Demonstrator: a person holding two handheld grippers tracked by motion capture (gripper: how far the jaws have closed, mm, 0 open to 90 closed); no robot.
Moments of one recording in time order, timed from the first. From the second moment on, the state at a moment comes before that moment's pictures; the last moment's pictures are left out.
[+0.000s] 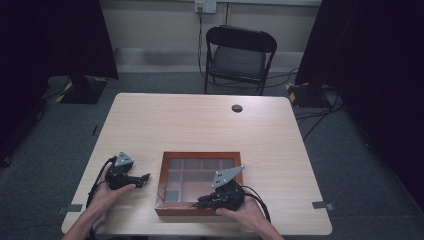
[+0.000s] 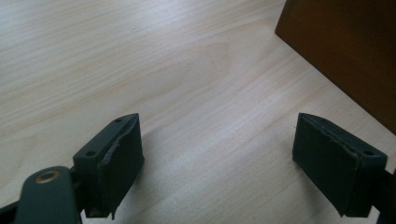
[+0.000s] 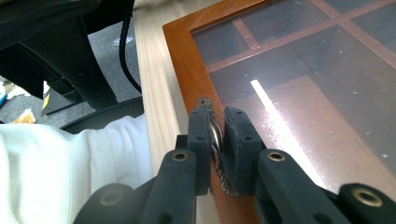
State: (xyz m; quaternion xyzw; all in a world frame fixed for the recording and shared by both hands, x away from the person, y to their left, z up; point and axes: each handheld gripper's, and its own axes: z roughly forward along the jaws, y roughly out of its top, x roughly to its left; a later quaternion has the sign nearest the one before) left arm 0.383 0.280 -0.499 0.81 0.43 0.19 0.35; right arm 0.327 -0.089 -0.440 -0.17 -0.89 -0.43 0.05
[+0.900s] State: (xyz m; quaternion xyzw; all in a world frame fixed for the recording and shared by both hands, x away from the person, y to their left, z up) left arm 0.369 0.269 -0.475 0.80 0.38 0.16 0.44; right arm 0.337 -0.089 -0.414 -0.16 -0.88 -0.43 0.07
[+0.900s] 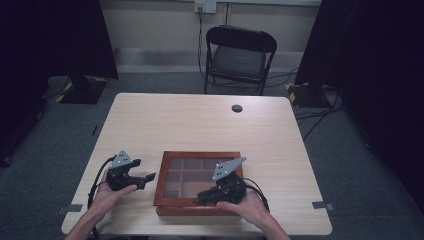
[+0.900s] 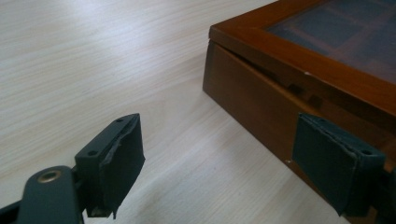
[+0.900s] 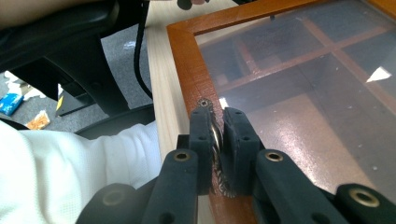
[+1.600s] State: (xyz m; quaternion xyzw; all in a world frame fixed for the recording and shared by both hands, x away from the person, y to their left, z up) left arm 0.360 0.258 -0.469 0.80 0.34 0.13 0.47; right arm 0.347 -0.089 -0.389 -0.16 -0.88 -0.43 0.08
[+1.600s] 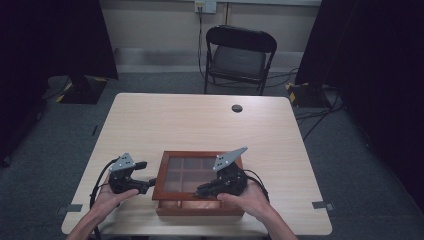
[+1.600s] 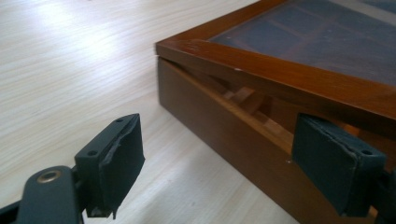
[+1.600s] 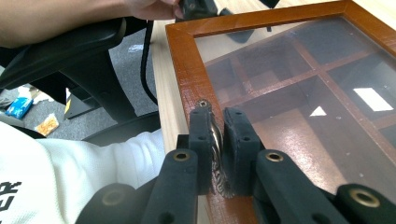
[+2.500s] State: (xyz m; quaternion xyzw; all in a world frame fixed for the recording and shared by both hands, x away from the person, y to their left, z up) left arm 0.359 0.253 -0.467 0.80 0.31 0.15 0.49; right arm 0.343 -0.136 -0.393 -0.22 -0.85 -0.48 0.05
